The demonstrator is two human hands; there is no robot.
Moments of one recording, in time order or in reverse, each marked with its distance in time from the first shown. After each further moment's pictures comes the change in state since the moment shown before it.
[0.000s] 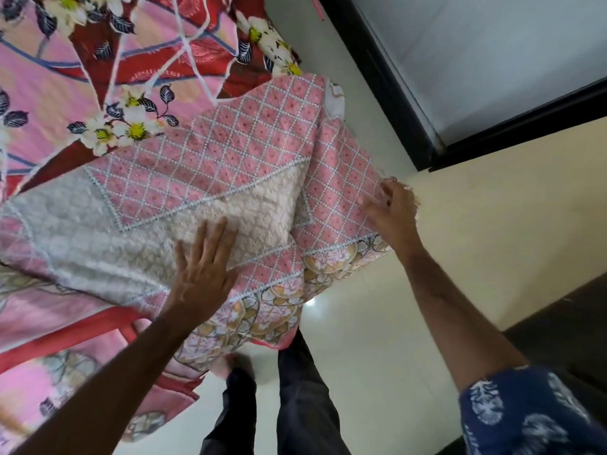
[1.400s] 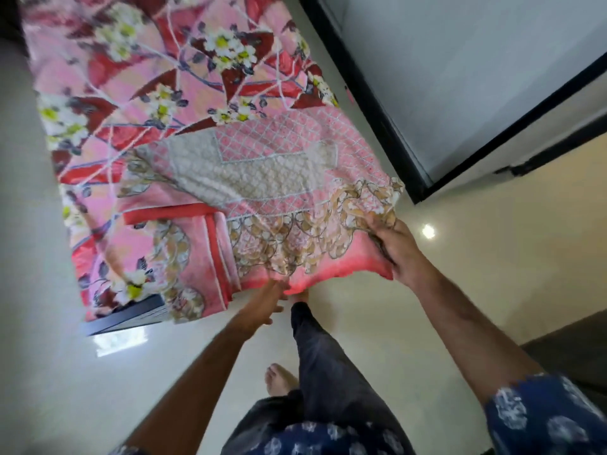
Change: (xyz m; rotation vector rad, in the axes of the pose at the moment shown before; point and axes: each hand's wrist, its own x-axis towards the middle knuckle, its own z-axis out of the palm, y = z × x) left_hand -0.297 0.144 0.027 -1.255 -0.161 -0.417; right_hand -0.344 -0.025 -0.054 0.648 -0.382 -0.029
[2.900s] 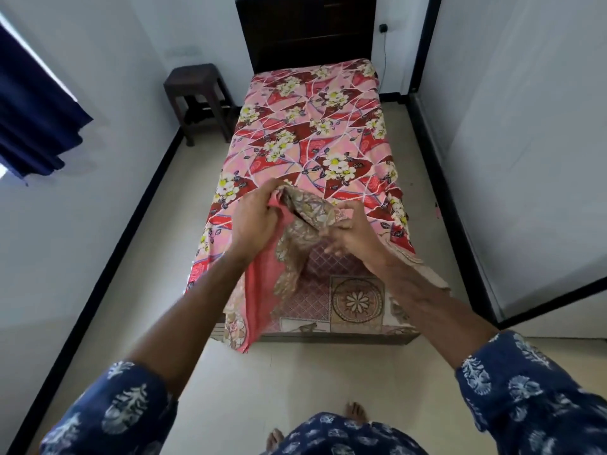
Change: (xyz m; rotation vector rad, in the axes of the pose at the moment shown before) left_hand -0.192 0.286 -0.098 0.422 1.235 0.638; right_hand -0.025 -0.215 0.109 -0.451 -0.599 -0.350
